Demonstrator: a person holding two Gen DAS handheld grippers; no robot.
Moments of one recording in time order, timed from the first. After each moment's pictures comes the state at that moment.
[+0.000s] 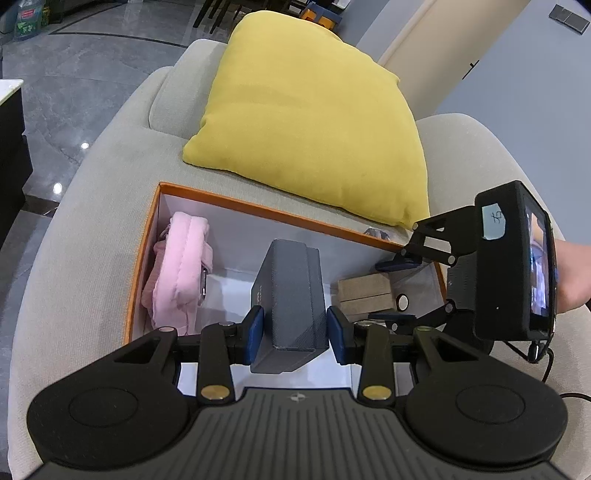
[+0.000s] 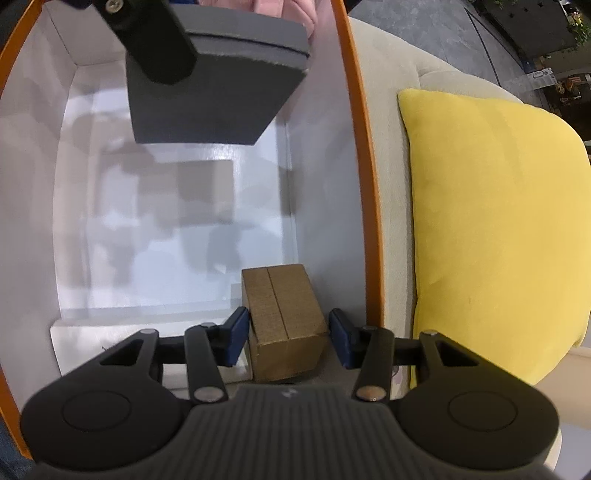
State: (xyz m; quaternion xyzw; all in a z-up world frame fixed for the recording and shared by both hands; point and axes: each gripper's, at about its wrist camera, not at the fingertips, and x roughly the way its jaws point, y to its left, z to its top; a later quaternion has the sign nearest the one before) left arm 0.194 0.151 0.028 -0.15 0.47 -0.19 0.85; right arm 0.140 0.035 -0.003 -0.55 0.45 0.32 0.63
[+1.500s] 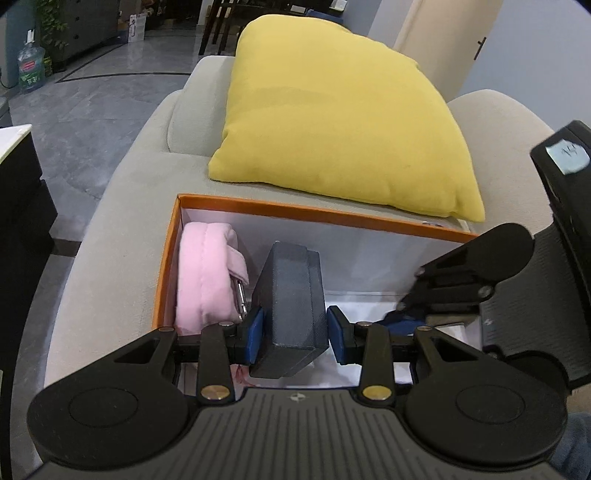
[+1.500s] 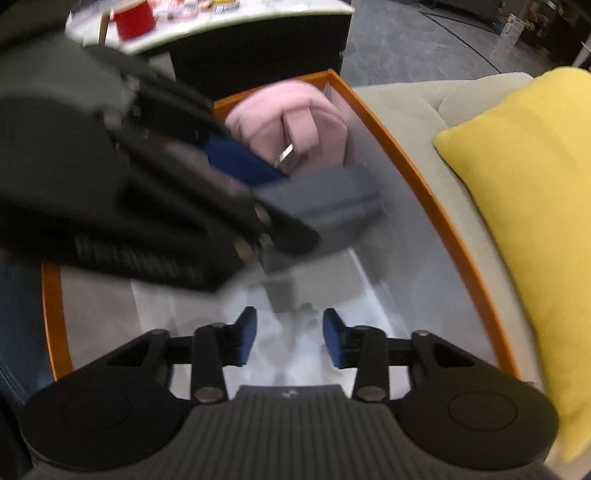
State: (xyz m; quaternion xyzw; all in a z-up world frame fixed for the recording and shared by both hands) left arm 0.219 0.137 -0.010 -0.06 0.45 -0.15 0.88; right arm 0.132 0.051 0.026 -0.27 0.48 0.39 0.74
